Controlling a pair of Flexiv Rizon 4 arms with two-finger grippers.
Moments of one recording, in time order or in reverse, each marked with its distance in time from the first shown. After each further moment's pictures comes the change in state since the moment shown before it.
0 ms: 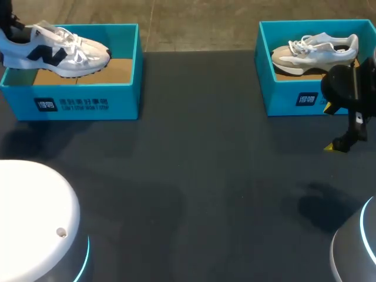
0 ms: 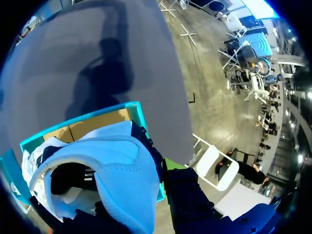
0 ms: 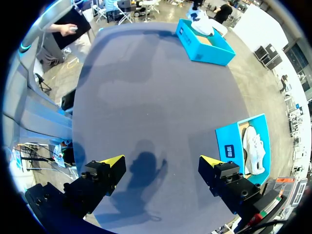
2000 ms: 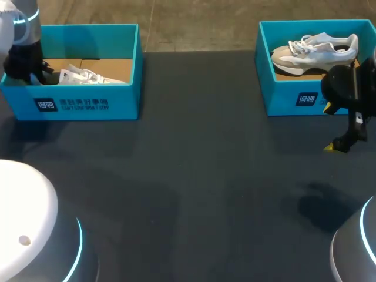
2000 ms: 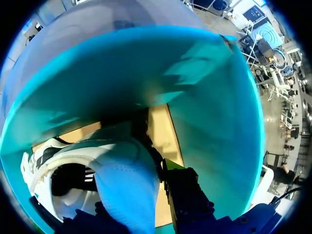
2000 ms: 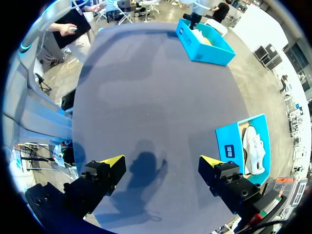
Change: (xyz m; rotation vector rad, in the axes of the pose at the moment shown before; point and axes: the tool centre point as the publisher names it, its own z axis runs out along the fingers) left arm -0.093 -0.008 0.161 0.150 -0.211 0.061; right arm 0.000 0.000 0.000 0.000 0.000 0.000
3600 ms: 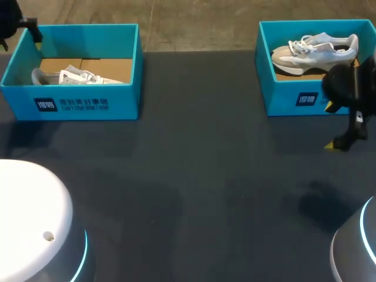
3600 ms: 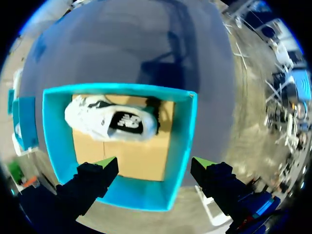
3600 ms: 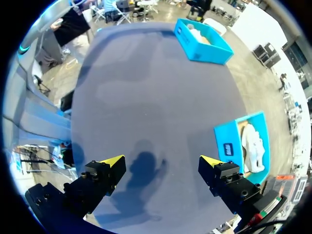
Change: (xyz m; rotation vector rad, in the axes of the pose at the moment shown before) left arm 0.033 0.010 -0.146 -0.137 -0.116 -0.437; right arm -0.013 -0.008 0.001 0.018 -0.038 0.030
